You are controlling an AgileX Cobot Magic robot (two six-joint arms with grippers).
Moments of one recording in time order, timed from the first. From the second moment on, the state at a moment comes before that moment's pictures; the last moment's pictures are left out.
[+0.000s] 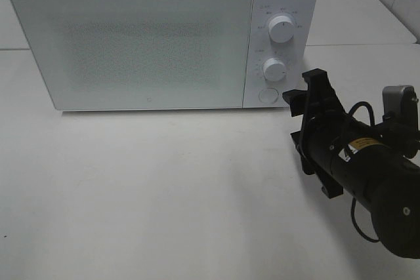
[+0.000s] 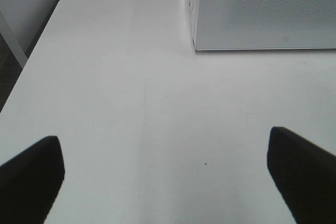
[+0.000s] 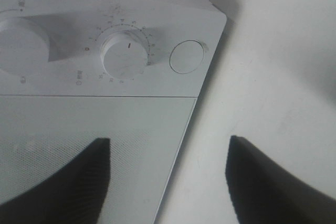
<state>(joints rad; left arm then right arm) 0.07 0.00 -0.50 -0.08 1.05 0.08 0.77 1.71 -0.36 0.70 -1.04 1.15</state>
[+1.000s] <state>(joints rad) 0.07 0.00 -0.50 -0.08 1.05 0.08 0.77 1.81 -0.42 0.77 -1.04 1.33</state>
